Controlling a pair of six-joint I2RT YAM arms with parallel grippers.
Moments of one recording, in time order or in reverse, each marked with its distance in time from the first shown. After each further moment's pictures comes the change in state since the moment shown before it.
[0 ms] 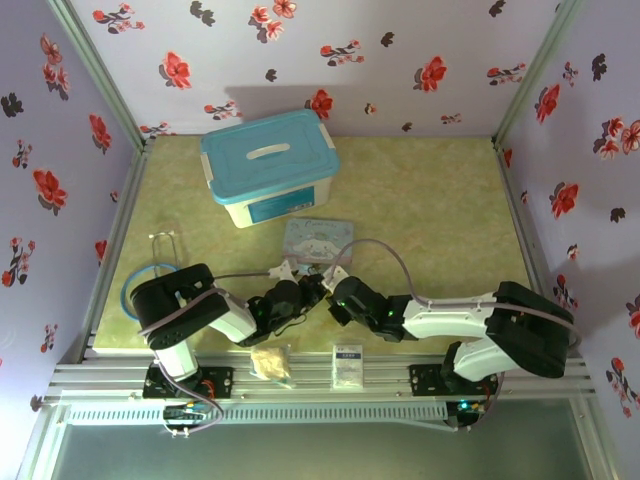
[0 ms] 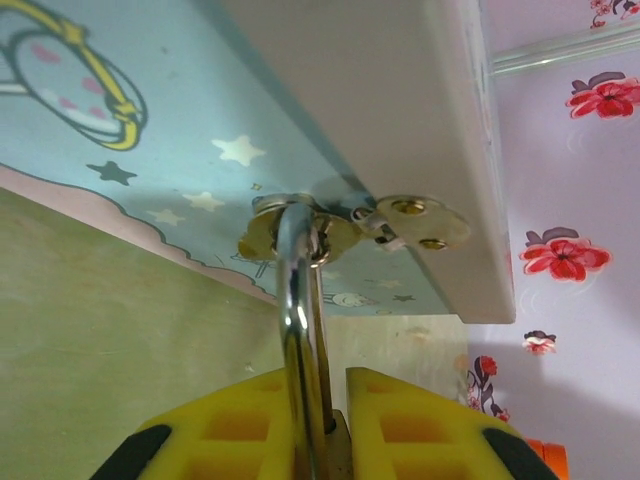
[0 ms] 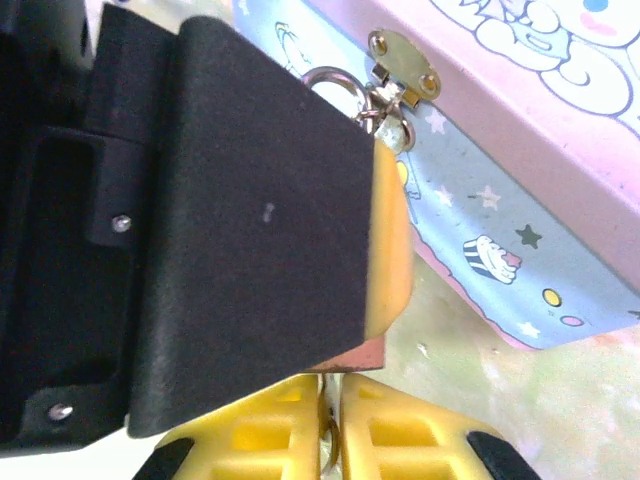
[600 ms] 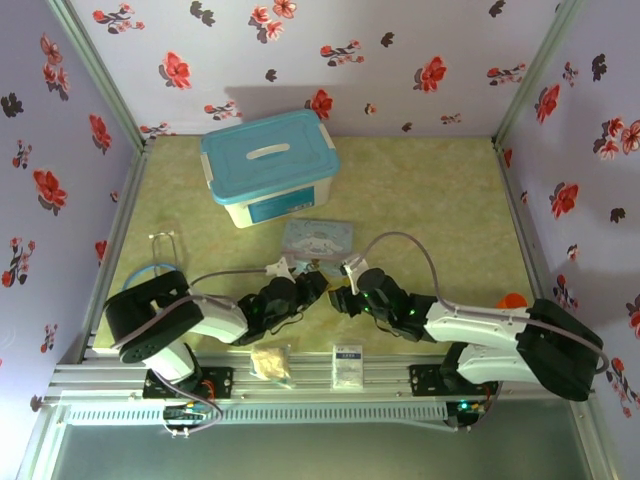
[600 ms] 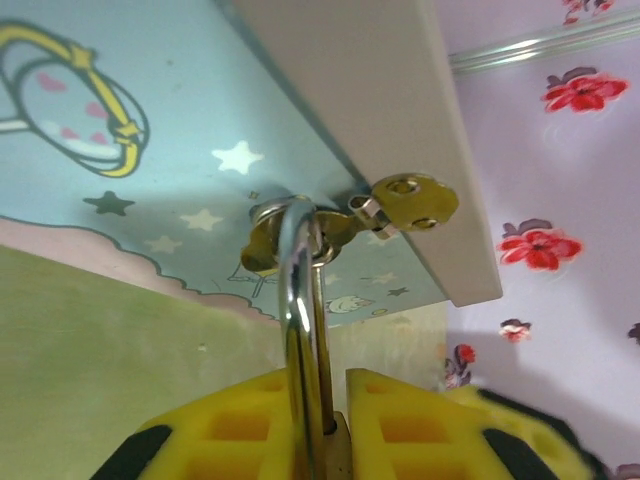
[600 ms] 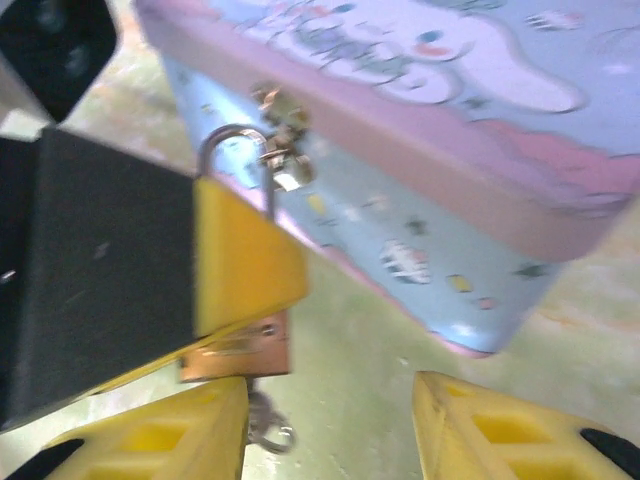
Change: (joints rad) left arm 0.010 -0.168 -0.005 -0.174 0.023 0.024; right arm -0.109 -0.193 -0.081 0.034 -0.112 0.165
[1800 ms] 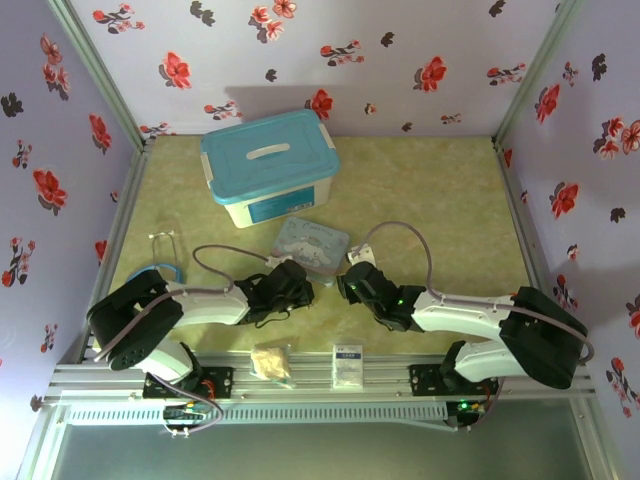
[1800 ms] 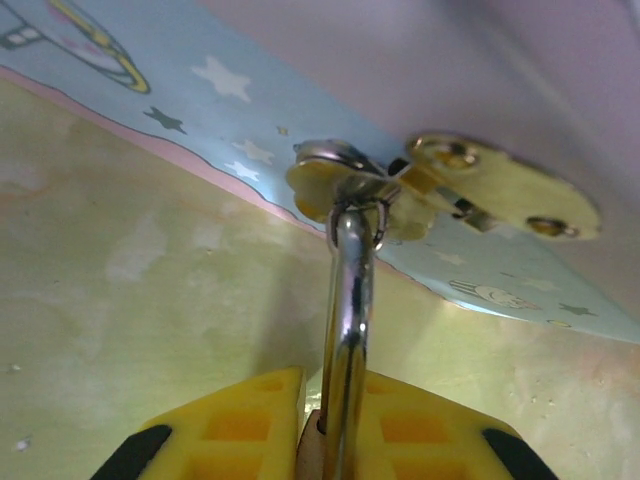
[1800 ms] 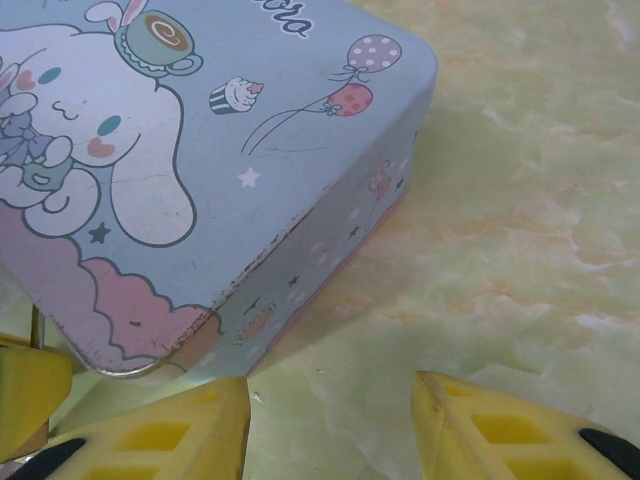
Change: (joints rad) left arm 0.100 -0.059 0.192 -0.749 0.113 0.327; right arm -0.011 0.122 0.103 -0.133 0.248 0.109
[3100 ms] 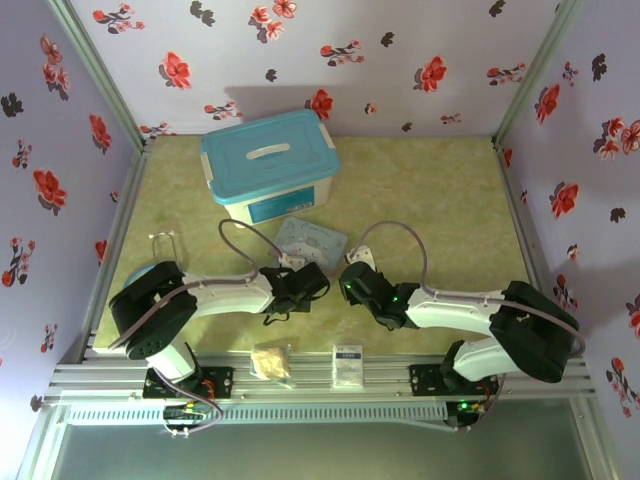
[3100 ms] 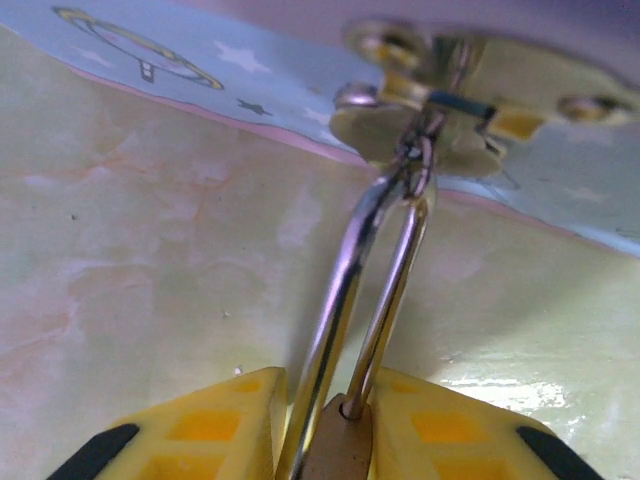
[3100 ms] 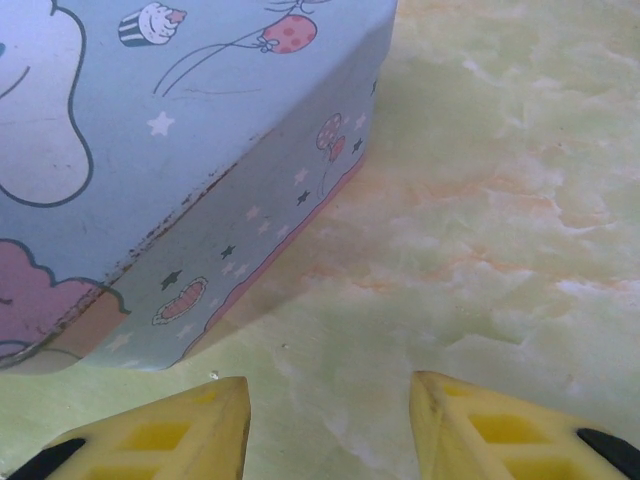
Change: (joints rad) left arm -0.105 0.123 0.276 -0.568 -0.264 0.153; right arm -0.004 0.056 0.030 -0.071 0.019 0.015
